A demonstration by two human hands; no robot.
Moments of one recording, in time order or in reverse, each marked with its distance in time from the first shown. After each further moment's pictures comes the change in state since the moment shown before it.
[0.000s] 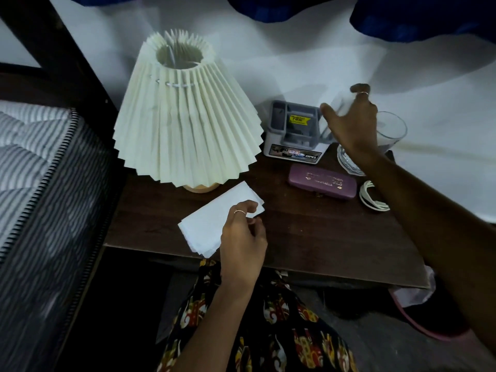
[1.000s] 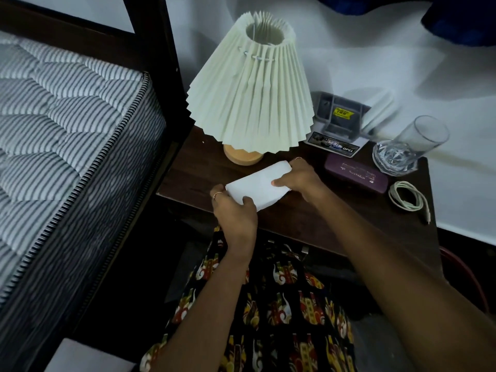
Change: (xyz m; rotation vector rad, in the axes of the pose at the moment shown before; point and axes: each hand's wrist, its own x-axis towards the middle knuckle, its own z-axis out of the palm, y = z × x) left_hand -0.003 -0.030 -0.049 -0.255 0.331 -0.423; right_hand -0.135 -0.049 0.093 -0.020 -0.801 0.261
